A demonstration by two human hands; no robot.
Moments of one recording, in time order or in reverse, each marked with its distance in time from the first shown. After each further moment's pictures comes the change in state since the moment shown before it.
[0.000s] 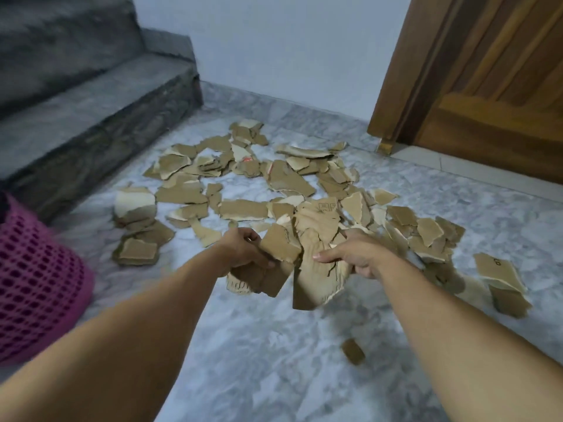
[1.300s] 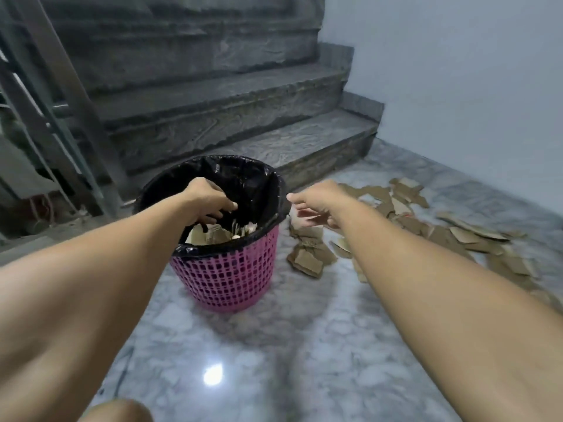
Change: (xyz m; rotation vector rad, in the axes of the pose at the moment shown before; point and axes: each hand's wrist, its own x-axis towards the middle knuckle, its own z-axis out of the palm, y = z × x) left_hand -0.210 -0.166 -0.376 -0.202 0.712 -0.108; right_hand -0.073 -0.250 0.425 -0.209 -0.224 -0.386
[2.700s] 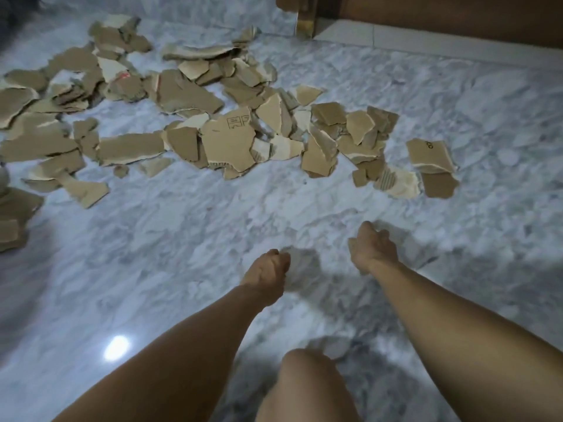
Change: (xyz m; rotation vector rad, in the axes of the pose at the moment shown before) left_hand -0.252 -0.041 0.640 0.890 -0.942 0.732; right_hand -0.235 0.543 -0.395 -0.511 0.461 0.913
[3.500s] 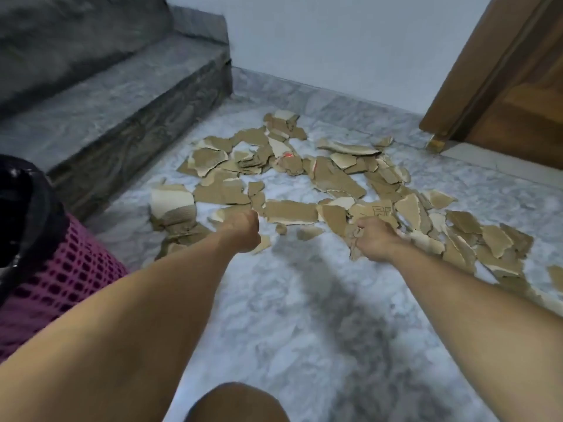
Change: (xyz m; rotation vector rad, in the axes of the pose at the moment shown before) left_hand -0.082 -0.286 -0.271 0.020 0.392 -0.355; right_hand -0.114 -0.345 -0.043 0.080 0.046 -0.509
